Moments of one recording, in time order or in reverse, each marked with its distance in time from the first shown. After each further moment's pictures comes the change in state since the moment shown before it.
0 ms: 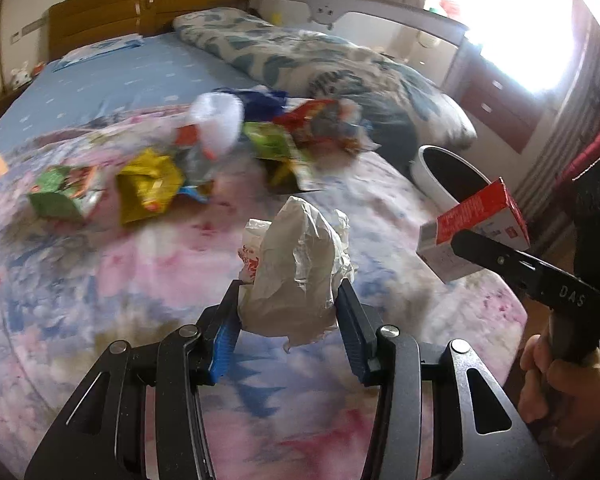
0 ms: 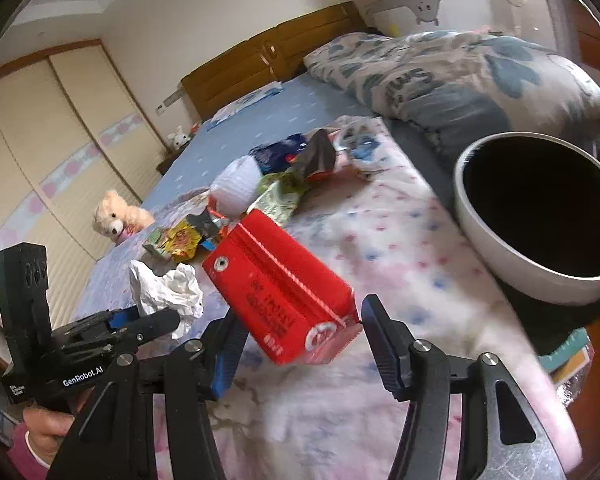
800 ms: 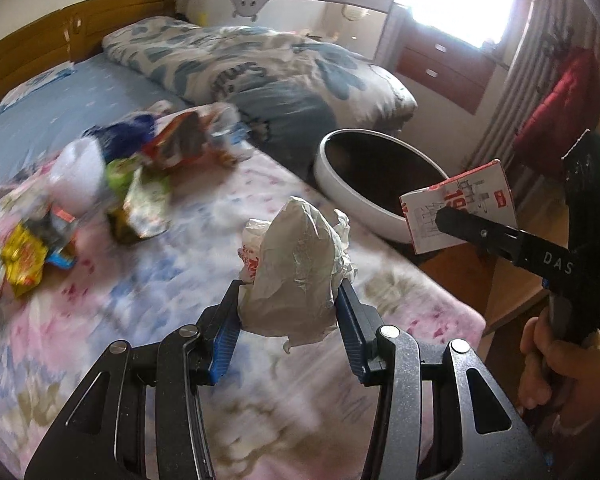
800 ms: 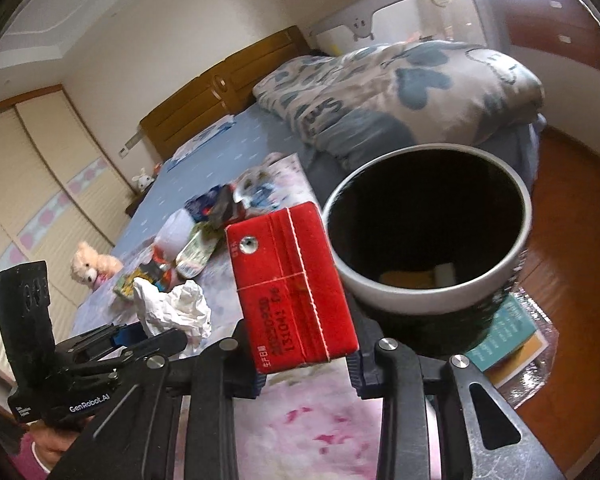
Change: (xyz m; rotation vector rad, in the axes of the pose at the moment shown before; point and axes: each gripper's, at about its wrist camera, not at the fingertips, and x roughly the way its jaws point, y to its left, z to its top) left arm 0.034 -0.104 0.031 0.177 0.031 -0.119; right arm -0.061 -0.081 0.008 0.133 -0.091 -0.102
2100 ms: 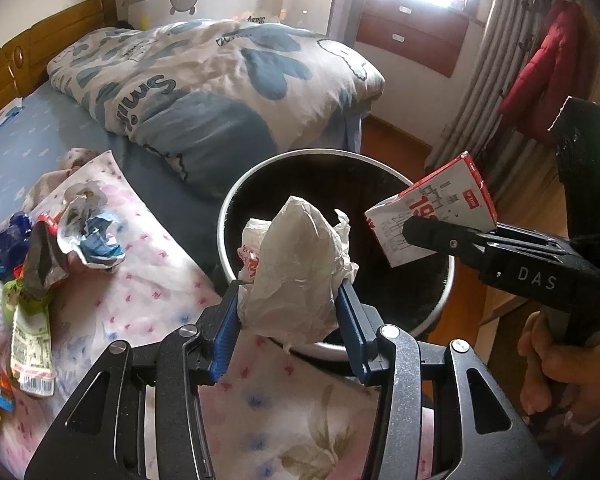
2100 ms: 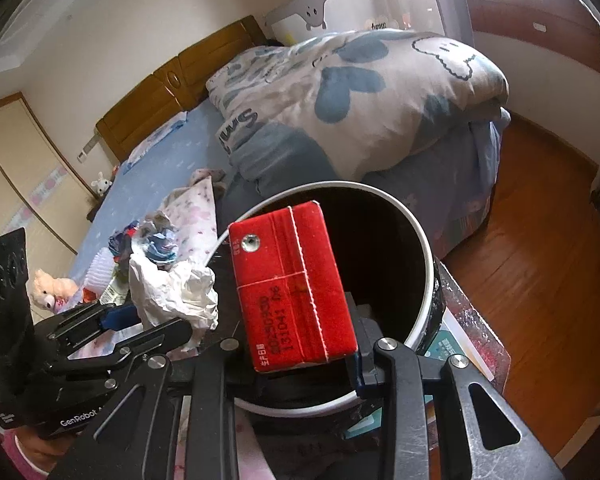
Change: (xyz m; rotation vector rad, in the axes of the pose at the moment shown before) left arm 0.102 -0.079 0.092 0.153 0.084 -0.037; right arm 0.029 -0.090 0.066 0.046 0.070 -0.120
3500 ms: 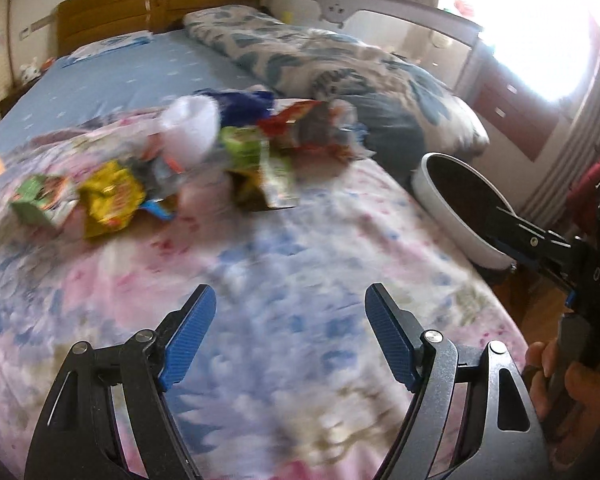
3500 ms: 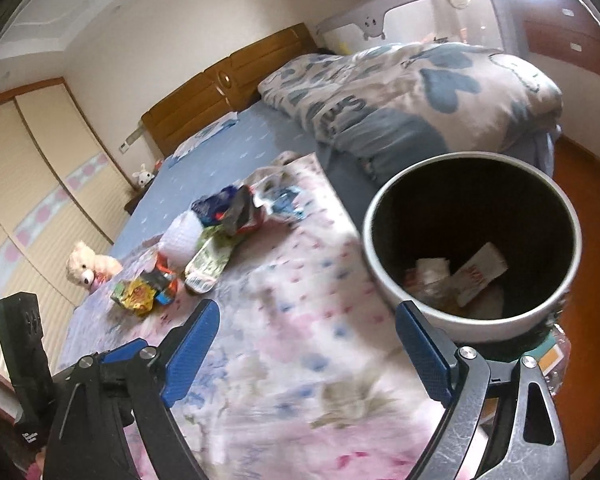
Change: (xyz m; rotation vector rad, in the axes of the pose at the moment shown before) left arm -0.114 0.128 -0.150 -0.391 -0.102 0.211; right arm 0.000 0.133 -0.066 -0.075 -0.059 0.124
